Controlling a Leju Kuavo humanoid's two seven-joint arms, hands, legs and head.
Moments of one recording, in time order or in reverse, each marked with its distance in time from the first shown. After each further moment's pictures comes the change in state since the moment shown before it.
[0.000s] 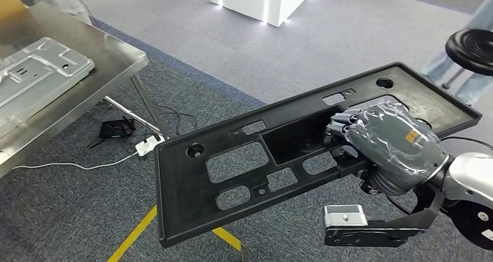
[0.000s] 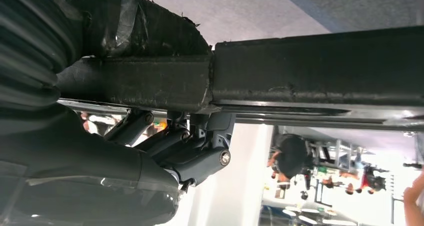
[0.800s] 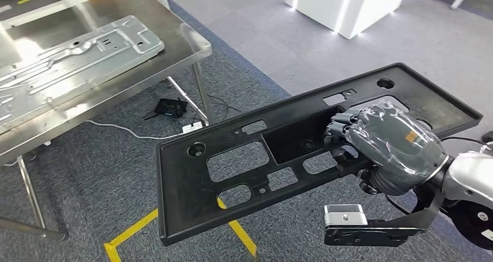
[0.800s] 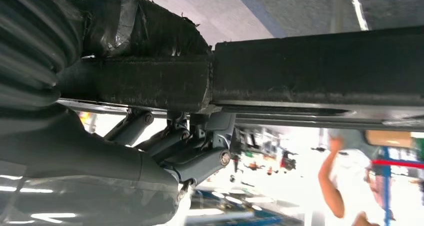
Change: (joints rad) left arm -0.003 -0.005 0.000 0.001 0.000 -0.001 0.001; right arm 0.003 -0.003 0.000 -0.001 0.000 0.000 0.000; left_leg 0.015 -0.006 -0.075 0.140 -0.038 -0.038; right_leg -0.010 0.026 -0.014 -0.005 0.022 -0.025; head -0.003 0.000
